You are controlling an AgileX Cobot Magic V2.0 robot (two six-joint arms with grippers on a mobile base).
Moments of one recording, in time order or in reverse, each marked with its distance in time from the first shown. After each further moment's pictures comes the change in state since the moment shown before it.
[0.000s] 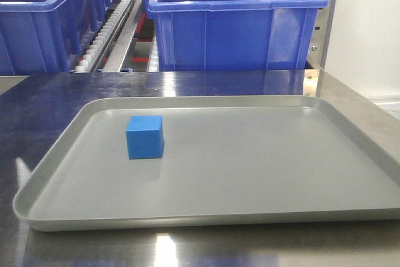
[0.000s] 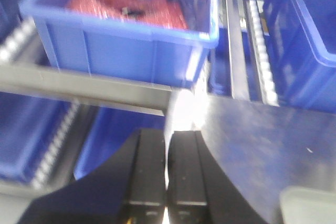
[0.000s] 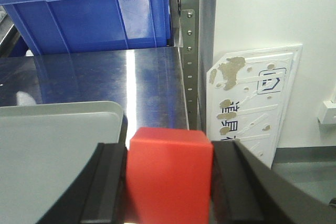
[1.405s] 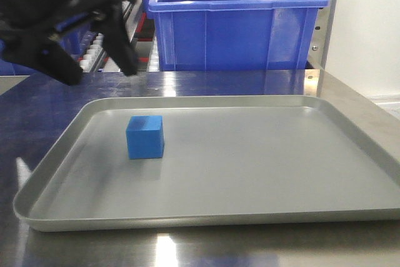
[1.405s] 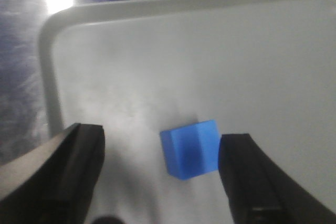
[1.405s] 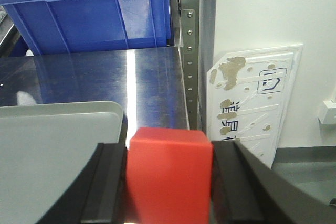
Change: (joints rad) left arm -0.593 0.718 -0.291 -0.248 0.126 -0.010; right arm 0.000 0.000 0.002 0.000 0.000 0.000
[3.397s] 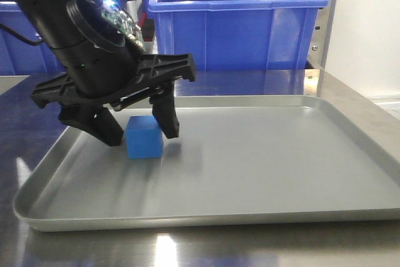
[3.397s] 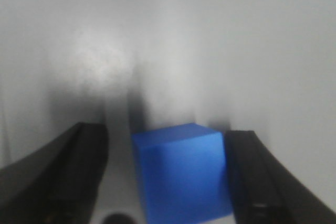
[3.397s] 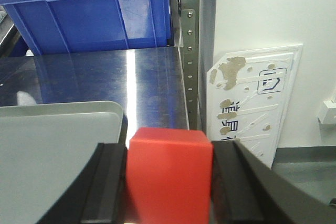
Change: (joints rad) left arm -0.082 0.242 -0.068 0.078 -0.010 -0.221; right arm 0.000 0.000 0.000 0.000 0.000 0.000
